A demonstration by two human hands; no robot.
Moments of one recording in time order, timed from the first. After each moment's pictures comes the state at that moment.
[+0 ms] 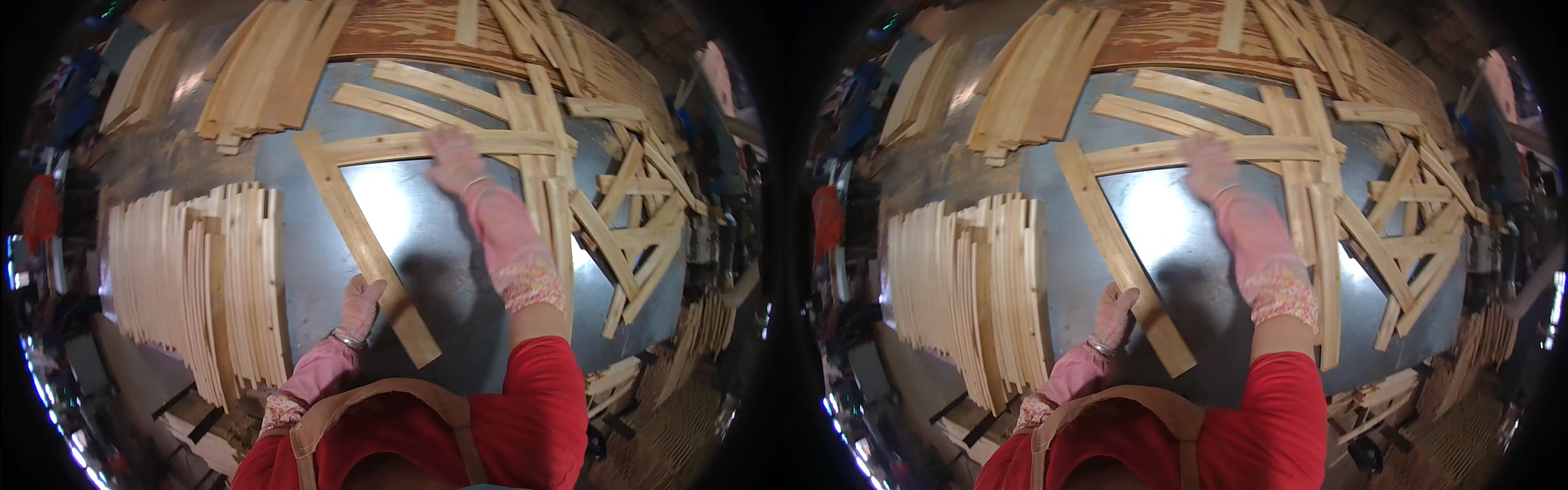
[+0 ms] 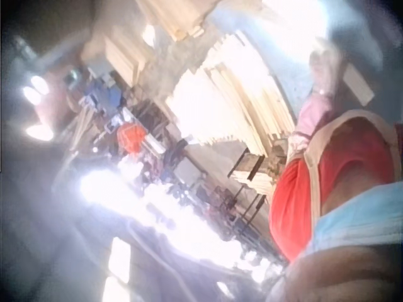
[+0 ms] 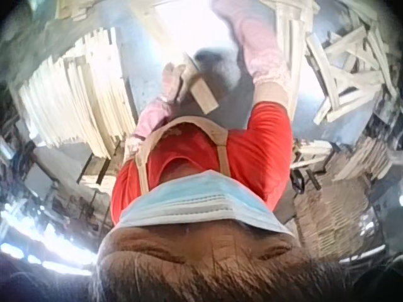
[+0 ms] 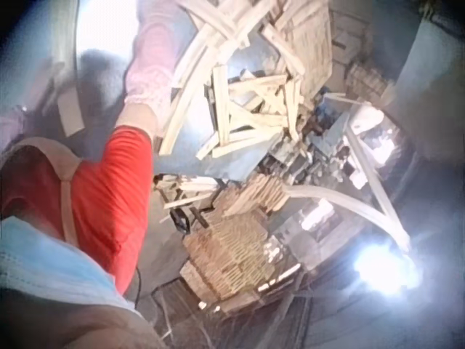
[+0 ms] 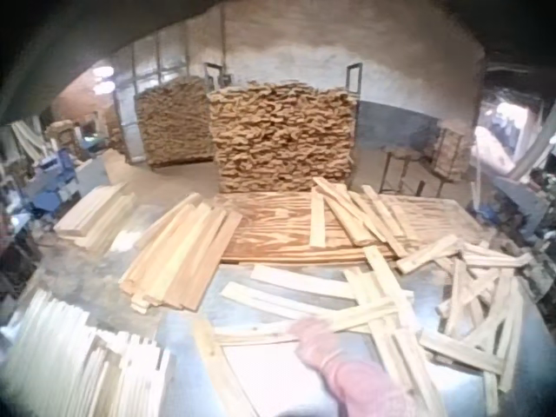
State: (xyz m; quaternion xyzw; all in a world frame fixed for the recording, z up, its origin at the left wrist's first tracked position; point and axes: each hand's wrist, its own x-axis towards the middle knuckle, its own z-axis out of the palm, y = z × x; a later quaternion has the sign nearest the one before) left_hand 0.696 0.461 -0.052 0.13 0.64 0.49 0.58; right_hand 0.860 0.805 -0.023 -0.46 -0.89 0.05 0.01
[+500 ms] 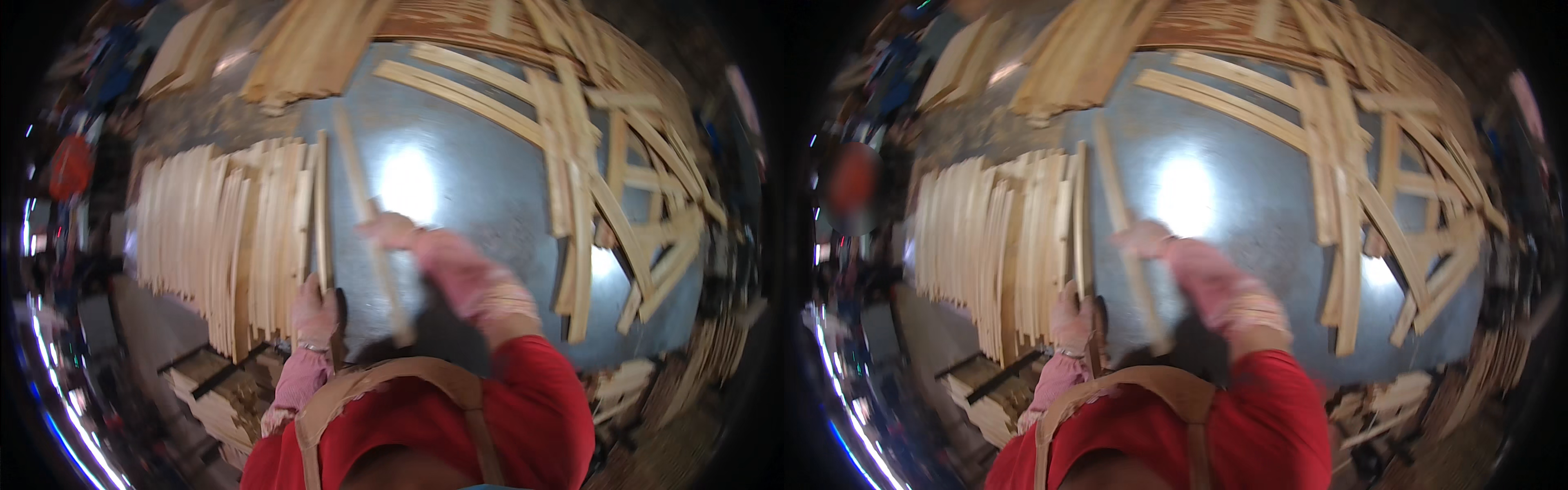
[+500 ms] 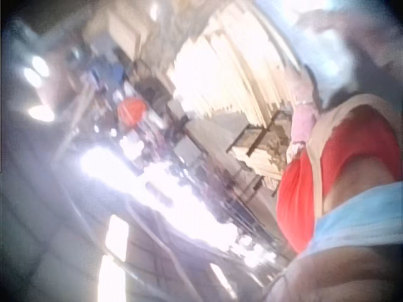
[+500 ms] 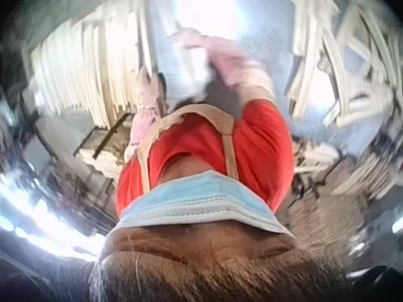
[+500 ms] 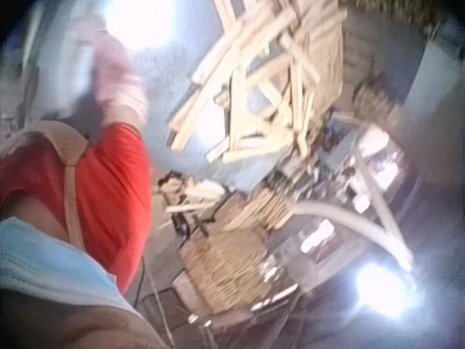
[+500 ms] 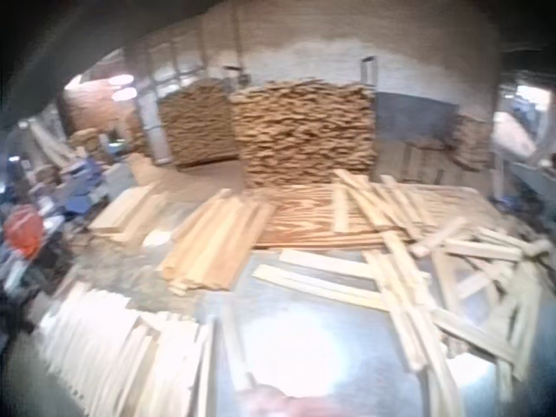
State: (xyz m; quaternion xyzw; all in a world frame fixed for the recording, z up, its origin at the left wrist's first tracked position) left_hand 0.607 0.320 0.037 0.40 0.88 0.16 0.19; right_hand 0.741 0.579 -0.047 -0.38 -0.70 0.58 -0.15
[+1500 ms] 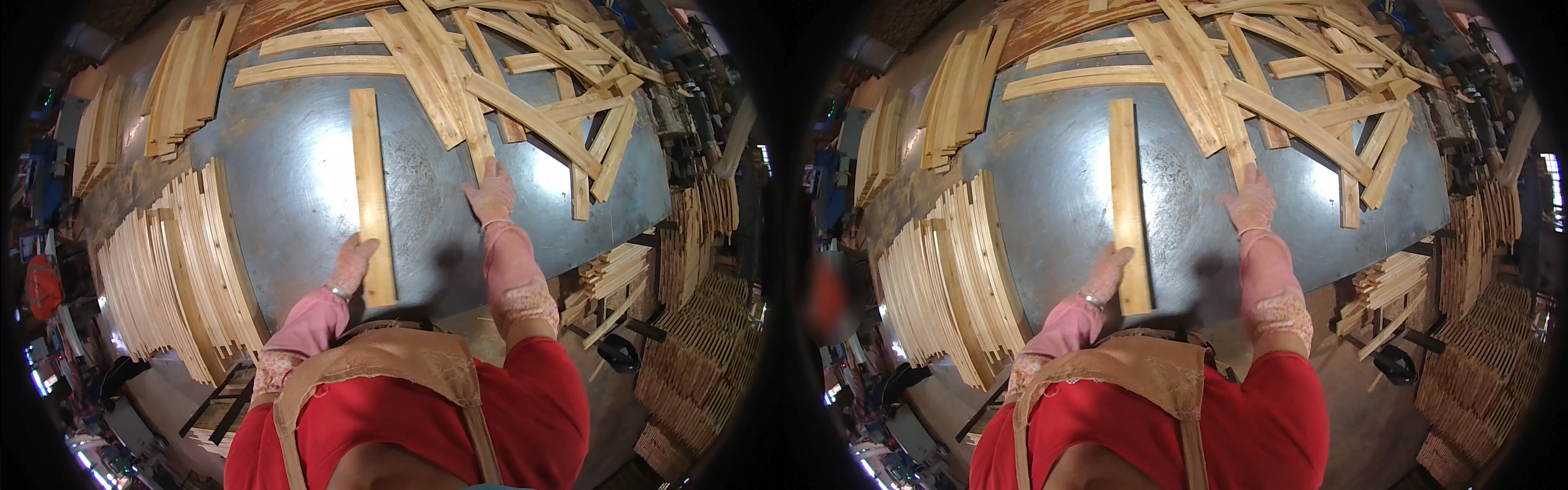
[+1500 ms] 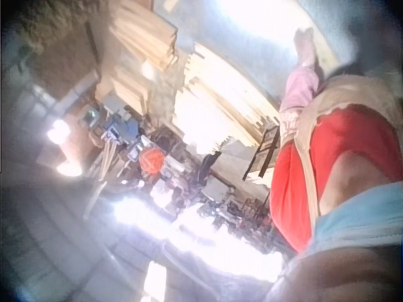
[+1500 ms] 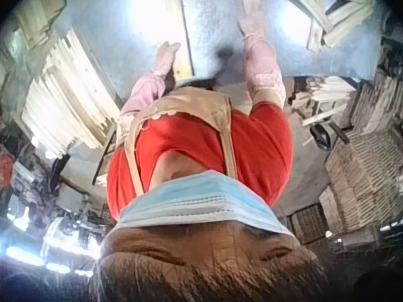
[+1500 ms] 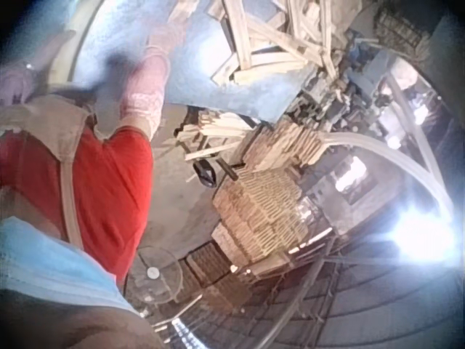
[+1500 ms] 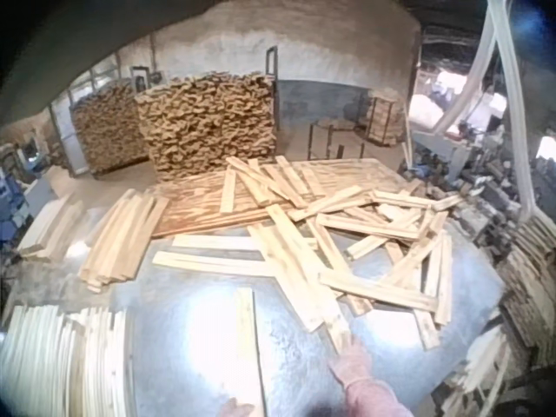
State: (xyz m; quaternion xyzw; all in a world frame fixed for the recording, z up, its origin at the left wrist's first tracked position) left_hand 0.834 0.400 -0.019 0.33 0.66 0.24 0.63; right_hand 1.169 0.504 -0.039 -0.79 -0.60 0.06 0.14
